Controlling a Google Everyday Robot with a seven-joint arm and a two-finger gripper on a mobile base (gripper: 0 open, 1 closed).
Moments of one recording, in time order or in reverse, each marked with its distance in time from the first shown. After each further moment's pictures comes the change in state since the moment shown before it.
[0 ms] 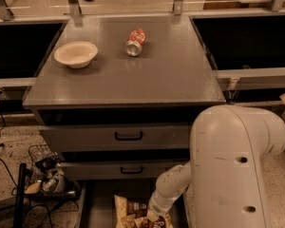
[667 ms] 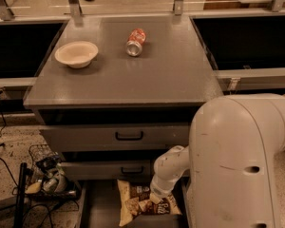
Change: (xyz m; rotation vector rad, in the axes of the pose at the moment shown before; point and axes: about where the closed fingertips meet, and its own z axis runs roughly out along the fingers) arm -0.028 -0.033 -0.073 0.122 0.044 -0.019
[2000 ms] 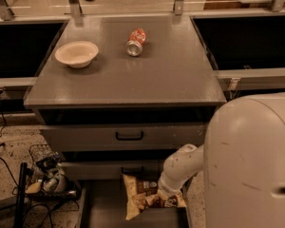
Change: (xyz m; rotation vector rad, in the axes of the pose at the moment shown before) arm 0.017 -0.016 -0.034 0.068 -0.047 0.029
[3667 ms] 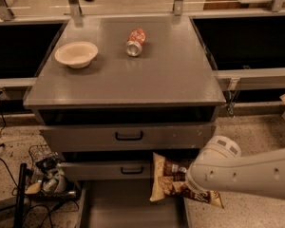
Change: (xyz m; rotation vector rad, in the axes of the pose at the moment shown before) arm 0.060 -0.024 -0.162 0.304 -0.002 0.166
